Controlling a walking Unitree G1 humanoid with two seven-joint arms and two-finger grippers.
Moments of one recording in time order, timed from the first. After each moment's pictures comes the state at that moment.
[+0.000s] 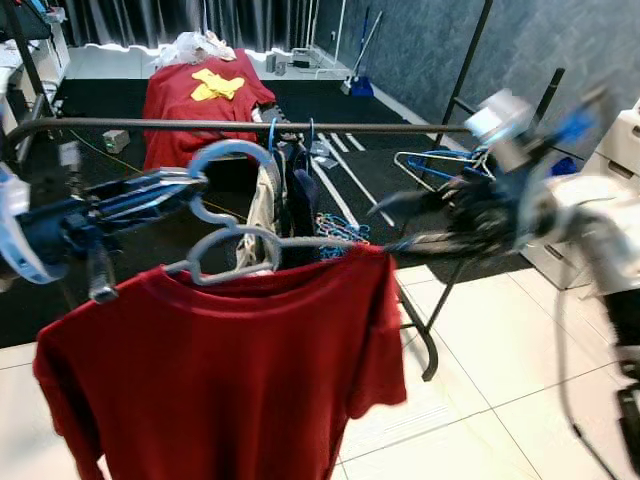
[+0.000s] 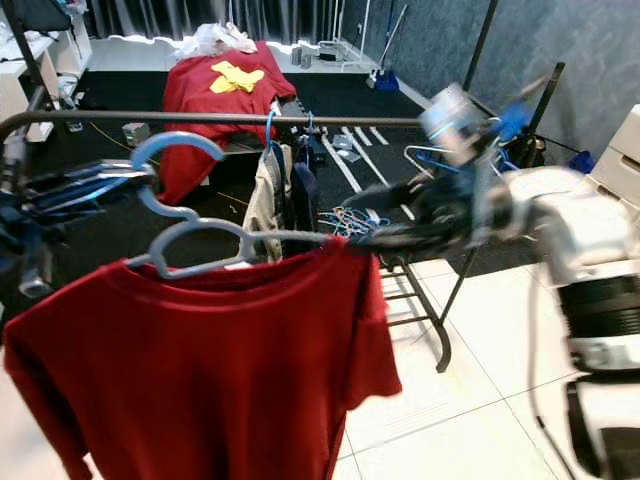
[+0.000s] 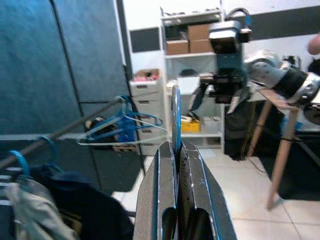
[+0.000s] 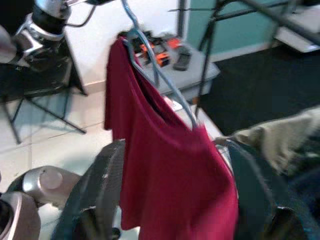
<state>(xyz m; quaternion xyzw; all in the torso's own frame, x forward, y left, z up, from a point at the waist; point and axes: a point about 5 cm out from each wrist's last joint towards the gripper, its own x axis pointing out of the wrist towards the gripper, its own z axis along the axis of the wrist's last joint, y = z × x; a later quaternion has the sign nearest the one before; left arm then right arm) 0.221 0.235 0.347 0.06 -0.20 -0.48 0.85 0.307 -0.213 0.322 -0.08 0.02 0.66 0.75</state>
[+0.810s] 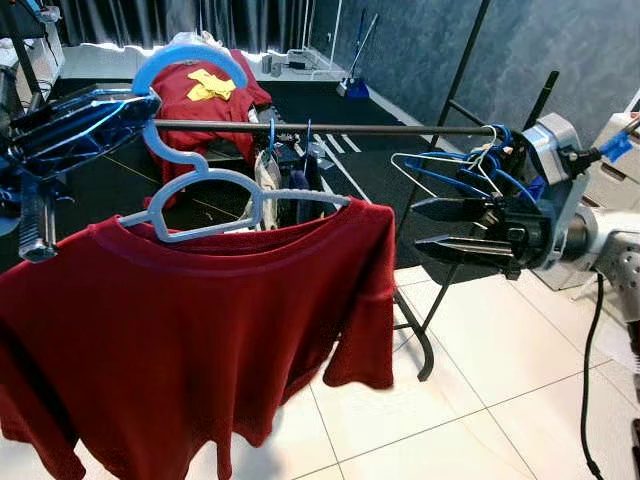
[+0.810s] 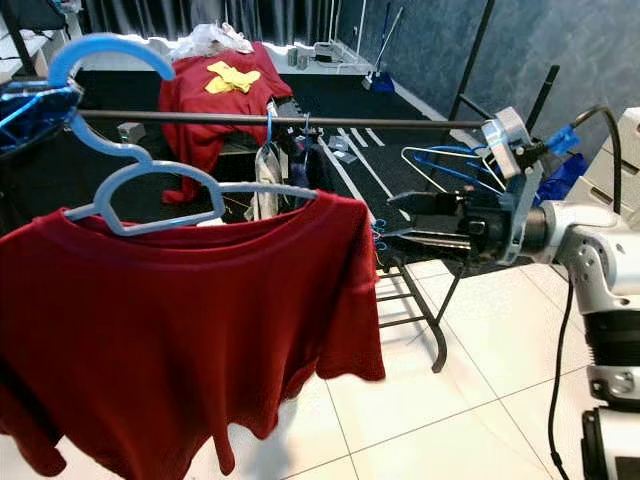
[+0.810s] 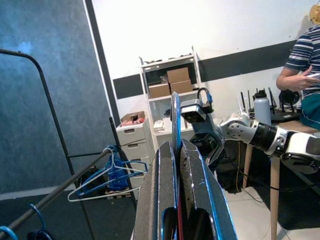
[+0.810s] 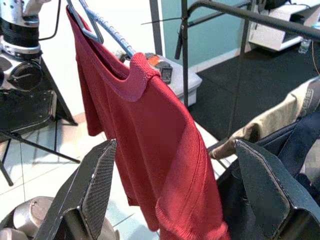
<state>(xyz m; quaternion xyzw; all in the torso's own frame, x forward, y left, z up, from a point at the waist) 0.207 0.229 0.385 0.04 -0.29 -0.52 0.80 0.311 -0.219 0.288 0.00 0.02 0.62 0.78</state>
